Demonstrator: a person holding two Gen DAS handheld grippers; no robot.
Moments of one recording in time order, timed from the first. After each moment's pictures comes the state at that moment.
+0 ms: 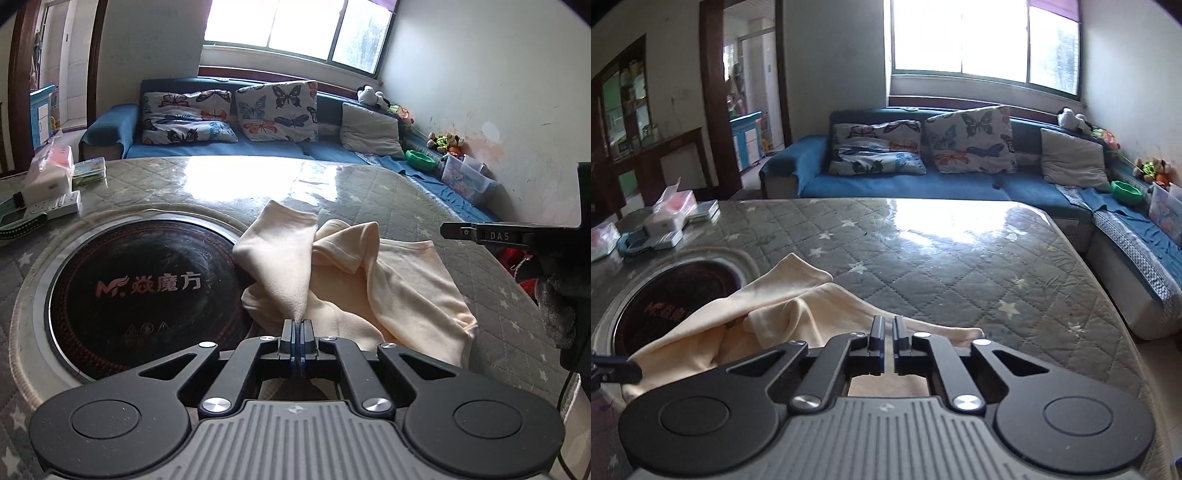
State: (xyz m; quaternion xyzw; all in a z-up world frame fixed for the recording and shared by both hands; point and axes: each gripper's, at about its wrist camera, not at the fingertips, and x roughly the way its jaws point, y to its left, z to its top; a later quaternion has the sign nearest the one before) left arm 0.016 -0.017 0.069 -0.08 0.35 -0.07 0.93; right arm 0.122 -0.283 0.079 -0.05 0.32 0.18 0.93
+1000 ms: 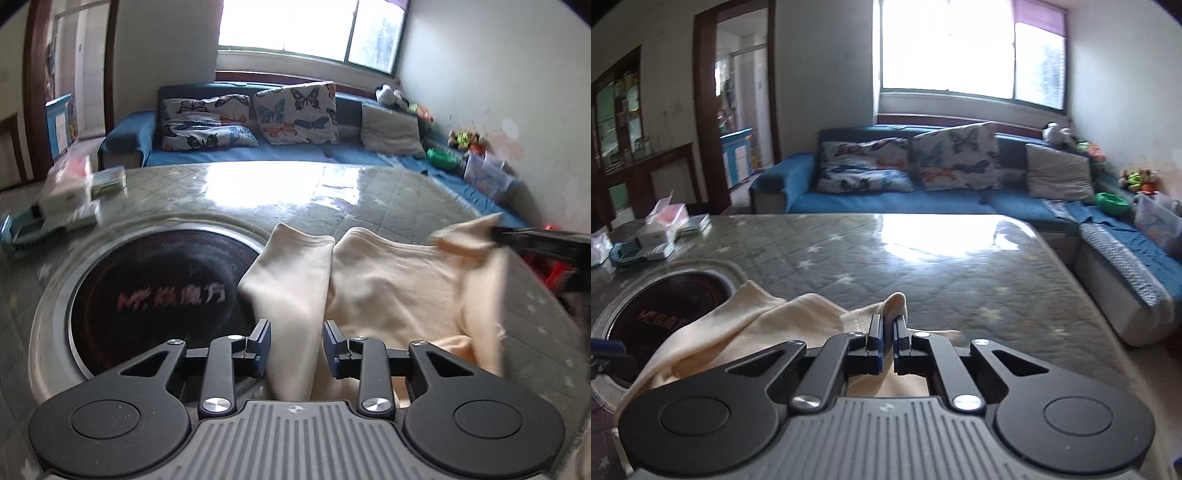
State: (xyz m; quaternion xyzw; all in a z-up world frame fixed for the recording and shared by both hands) left arm 0.050 -0.026 0.065 -0.04 0.35 -0.04 0.93; right arm 0.102 -0.302 0.082 -0.04 0.28 0.14 0.95
